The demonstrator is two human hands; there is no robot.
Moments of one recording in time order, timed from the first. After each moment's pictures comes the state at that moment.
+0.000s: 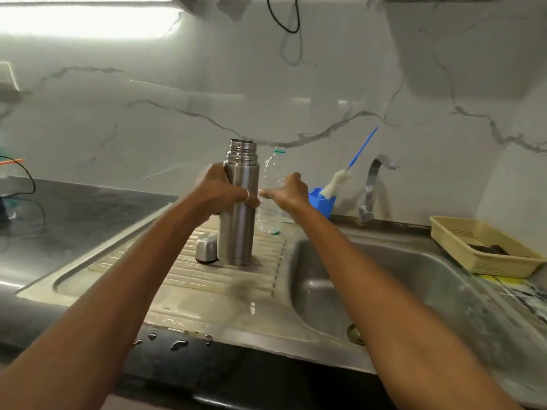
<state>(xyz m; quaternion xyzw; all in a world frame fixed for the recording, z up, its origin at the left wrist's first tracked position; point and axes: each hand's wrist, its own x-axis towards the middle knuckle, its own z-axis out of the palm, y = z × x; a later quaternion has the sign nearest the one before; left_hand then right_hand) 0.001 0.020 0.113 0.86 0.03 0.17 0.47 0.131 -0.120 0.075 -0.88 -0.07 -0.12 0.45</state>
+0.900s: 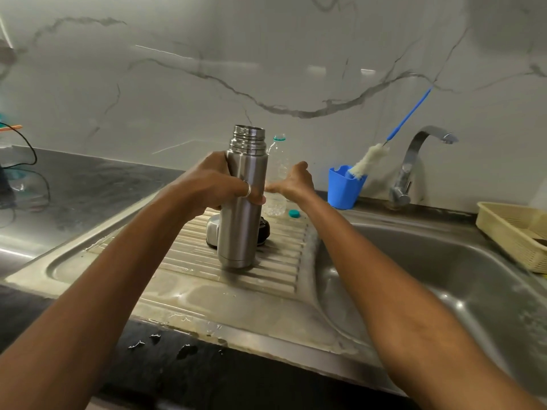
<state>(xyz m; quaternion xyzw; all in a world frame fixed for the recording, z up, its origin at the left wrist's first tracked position) 0.016 0.057 0.085 0.87 -0.01 0.10 0.49 0.199 -0.083 0.027 -0.91 -0.08 -0.08 0.40</state>
